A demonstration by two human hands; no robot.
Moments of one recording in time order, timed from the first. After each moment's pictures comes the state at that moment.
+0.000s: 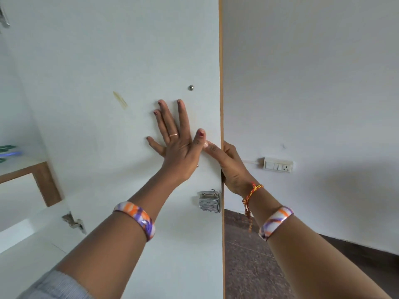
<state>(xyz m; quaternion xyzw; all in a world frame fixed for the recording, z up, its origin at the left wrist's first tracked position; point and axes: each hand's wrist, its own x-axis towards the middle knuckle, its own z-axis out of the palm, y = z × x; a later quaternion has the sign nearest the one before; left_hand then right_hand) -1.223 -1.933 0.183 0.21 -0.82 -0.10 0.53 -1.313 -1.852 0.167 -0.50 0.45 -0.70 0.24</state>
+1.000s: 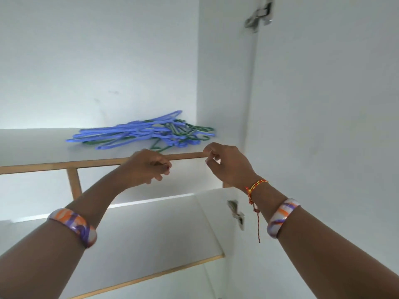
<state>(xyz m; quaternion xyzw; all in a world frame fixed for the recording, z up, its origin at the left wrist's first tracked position) -0.790 -2.068 0.179 0.60 -0.70 -0.18 0.34 -1.007 -2.114 0.172 -0.82 0.44 -0.36 -0.01</state>
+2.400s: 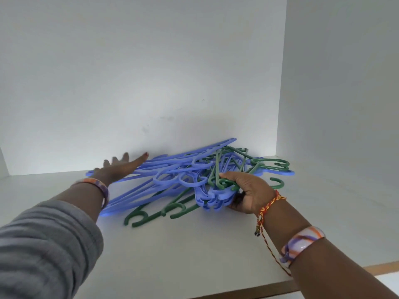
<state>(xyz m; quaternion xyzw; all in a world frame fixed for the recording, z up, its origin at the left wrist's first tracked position) -0.402 -2.384 0.212 0.82 -0.49 -0.15 0.26 -0.717 -2.401 0.190 -0.40 0.43 -0.42 0.69</state>
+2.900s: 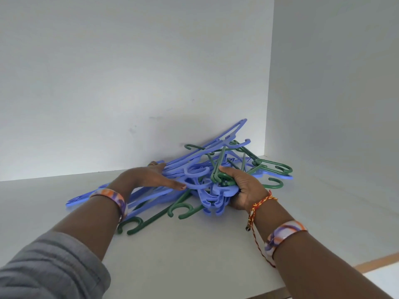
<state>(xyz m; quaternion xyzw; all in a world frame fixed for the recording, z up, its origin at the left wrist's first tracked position) -0.480 -2.405 0.215 0.73 -0.66 -0.17 0.07 -0.703 -2.422 0.181 -0.37 0.37 -0.51 0.69</state>
